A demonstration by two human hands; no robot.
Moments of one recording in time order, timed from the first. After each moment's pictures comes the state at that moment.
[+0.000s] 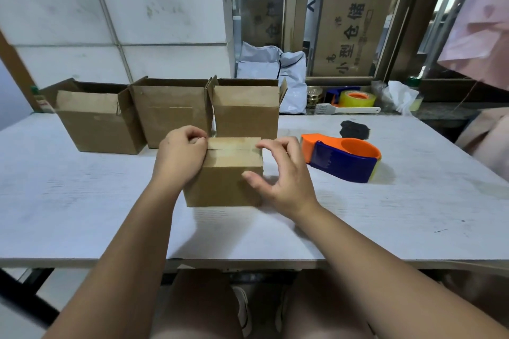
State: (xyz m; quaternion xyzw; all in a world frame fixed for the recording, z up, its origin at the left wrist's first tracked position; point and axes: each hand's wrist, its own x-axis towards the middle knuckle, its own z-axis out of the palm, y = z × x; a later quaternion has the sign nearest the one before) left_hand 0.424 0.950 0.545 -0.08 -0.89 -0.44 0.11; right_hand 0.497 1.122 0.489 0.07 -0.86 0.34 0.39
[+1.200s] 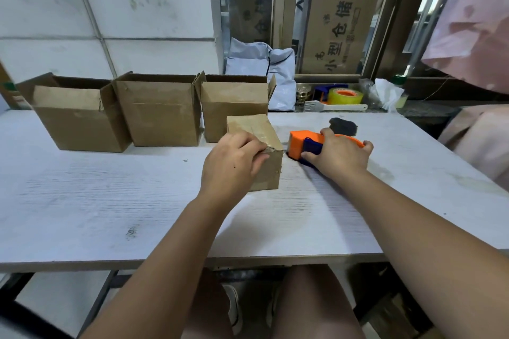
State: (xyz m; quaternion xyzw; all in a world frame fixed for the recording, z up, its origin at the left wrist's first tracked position) left_hand 0.455 1.018 0.509 -0.37 -0.82 -0.27 0.33; right_hand 0.485 1.232 0.512 -0.30 -0.95 0.02 0.11
